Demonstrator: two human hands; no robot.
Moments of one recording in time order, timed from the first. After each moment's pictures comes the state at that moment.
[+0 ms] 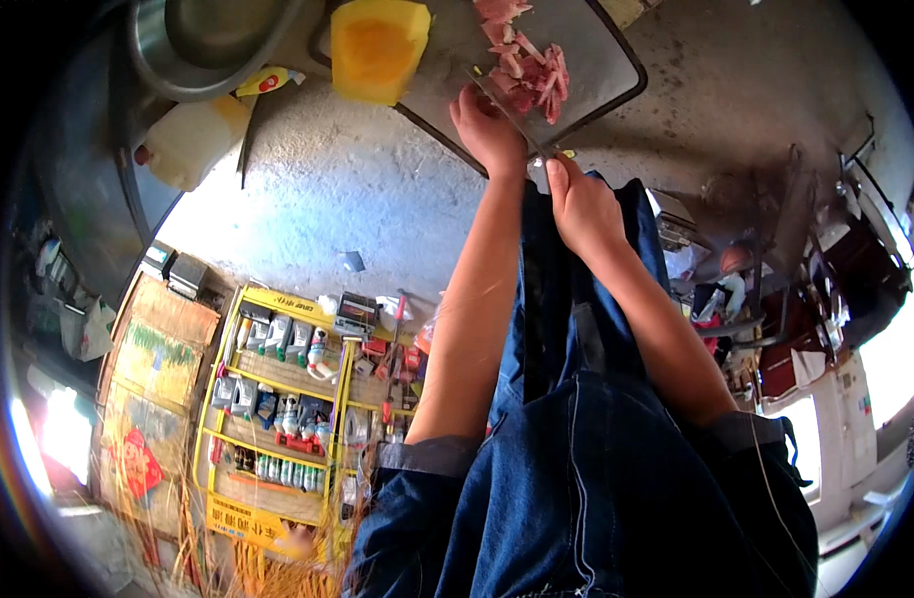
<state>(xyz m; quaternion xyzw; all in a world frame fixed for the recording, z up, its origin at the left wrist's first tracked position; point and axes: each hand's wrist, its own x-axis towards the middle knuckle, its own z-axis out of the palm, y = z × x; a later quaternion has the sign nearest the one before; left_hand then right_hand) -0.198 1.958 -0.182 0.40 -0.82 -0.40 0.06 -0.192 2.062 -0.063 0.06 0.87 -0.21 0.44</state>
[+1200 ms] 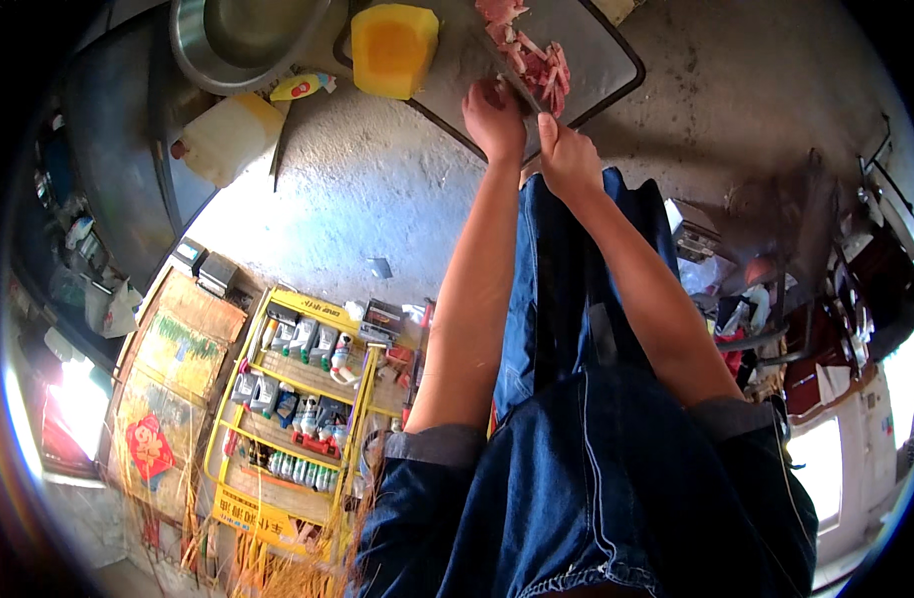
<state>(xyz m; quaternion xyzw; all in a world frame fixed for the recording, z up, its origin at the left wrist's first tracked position) -0.193 1.945 -0.202 0.38 -0.82 -0.43 0.01 -0.189 2.048 -0.121 0.08 0.89 -0.31 0.31</state>
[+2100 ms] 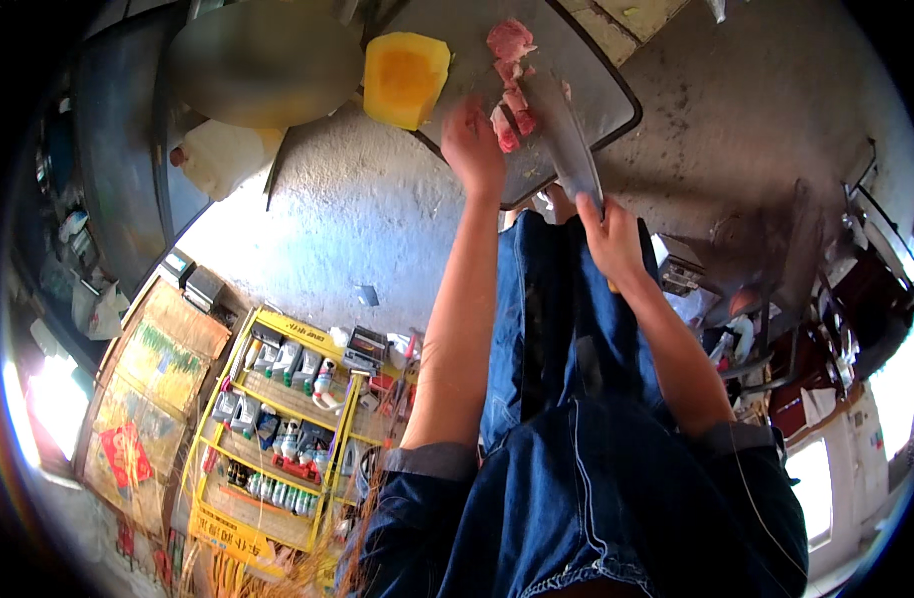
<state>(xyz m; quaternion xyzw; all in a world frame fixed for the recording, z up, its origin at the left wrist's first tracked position) -0.216 1.917 -0.166 0.34 -0.83 -0.45 0.06 -0.180 2.103 -0.056 0.10 0.86 -0.40 0.30</state>
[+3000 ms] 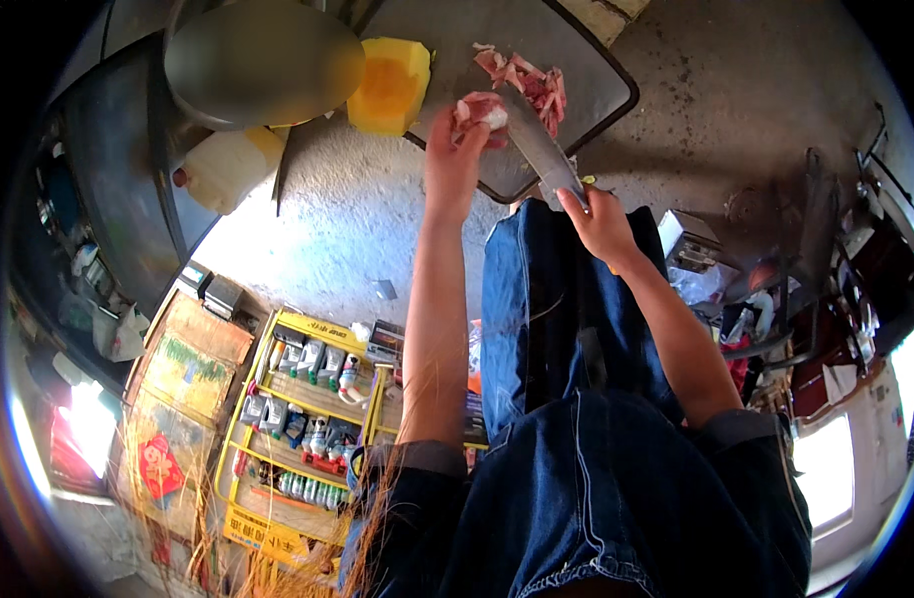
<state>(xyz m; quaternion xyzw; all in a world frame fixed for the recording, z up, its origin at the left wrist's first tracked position) -0.225 1.895 -0.103 0.30 -0.56 -0.76 -0.14 -0.171 2.107 -0.095 0.07 0.82 -0.42 0.39</state>
